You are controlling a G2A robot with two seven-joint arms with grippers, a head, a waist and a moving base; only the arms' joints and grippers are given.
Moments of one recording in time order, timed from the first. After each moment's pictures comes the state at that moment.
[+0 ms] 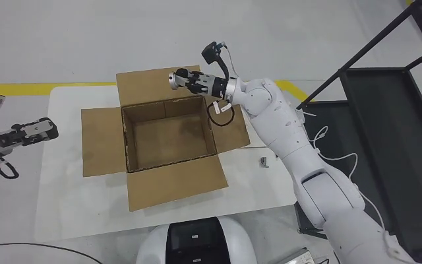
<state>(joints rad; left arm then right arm) 1.19 -0.72 -1.73 -1.38 -0.50 -0.42 -1.37 -0.57 -1.42 1.02 -0.87 -0.42 -0.82 0.50</state>
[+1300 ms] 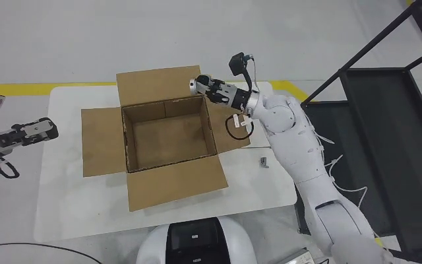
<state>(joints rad) 1.19 -0.72 -1.73 -1.38 -0.50 -0.42 -1.37 -0.94 -1.32 1.29 -1.39 -0.41 -0.69 0.62</state>
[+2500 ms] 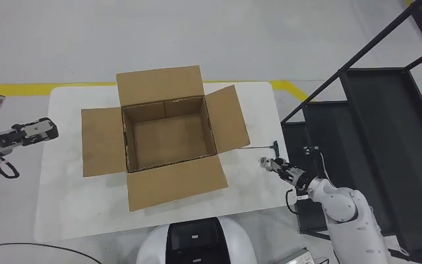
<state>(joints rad) 1.19 -0.72 -1.73 -1.38 -0.50 -0.42 -1.37 -1.77 -1.20 1.79 -1.69 -0.67 -0.49 0.74</state>
